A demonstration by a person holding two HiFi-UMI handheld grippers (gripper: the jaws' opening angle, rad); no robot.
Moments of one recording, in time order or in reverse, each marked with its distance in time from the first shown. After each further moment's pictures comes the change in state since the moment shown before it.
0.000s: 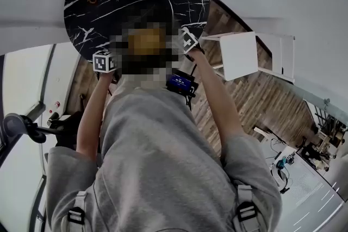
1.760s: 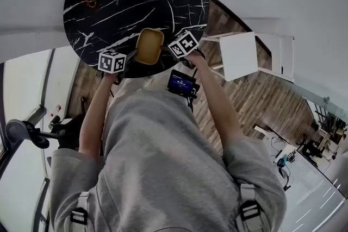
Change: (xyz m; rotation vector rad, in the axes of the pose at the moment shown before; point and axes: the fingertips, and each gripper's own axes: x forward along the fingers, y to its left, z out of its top) left arm 0.021 -0.015 0.001 0.099 0.094 -0.076; right arm 0.000 0.013 -0.011 0.210 0.055 0.081
